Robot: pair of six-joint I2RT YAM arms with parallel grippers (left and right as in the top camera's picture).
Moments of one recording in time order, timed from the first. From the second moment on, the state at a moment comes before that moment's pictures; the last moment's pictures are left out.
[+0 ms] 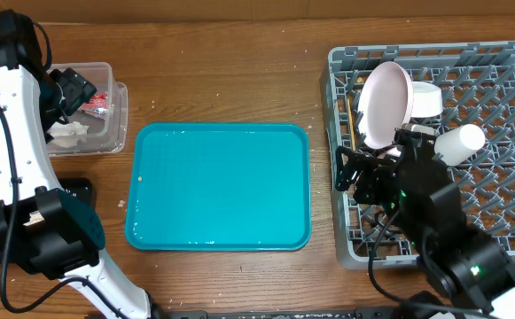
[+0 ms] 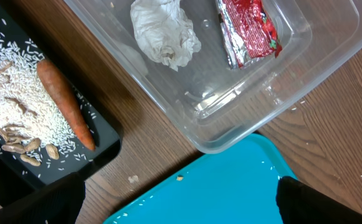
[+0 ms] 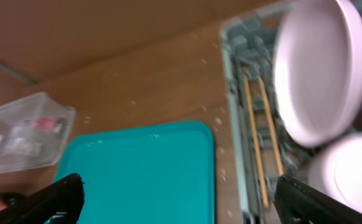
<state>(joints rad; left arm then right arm) 0.34 1.99 2.05 -1.42 -0.08 -0.60 0.50 0.82 0.90 -0.61 0.14 0.58</state>
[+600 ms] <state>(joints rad) 0.34 1.99 2.05 -1.42 -0.08 -0.60 0.26 0.25 0.29 -0.04 -0.14 0.41</state>
